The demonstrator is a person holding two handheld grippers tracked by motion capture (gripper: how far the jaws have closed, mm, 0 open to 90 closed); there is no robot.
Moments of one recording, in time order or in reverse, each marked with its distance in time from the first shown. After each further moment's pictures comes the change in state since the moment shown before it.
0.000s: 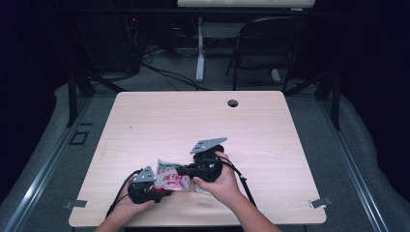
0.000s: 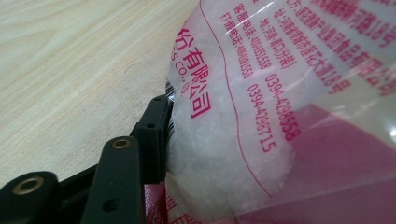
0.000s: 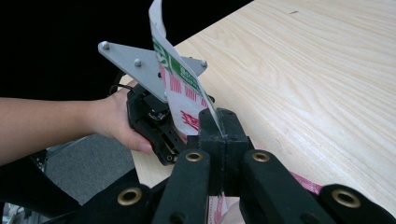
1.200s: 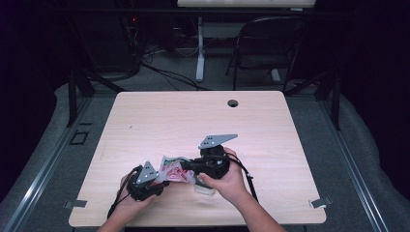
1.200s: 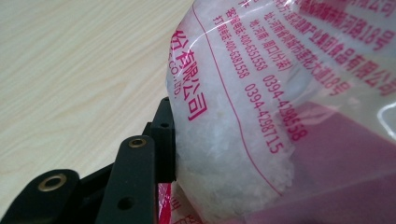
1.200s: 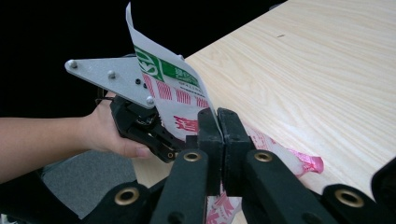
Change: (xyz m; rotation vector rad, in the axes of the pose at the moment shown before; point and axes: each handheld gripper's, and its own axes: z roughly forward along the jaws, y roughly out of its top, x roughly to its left) left arm -0.022 0.032 -0.017 -0.016 0.254 0.086; right arm -0.001 0.007 -0.025 -0.075 -0.020 -0.002
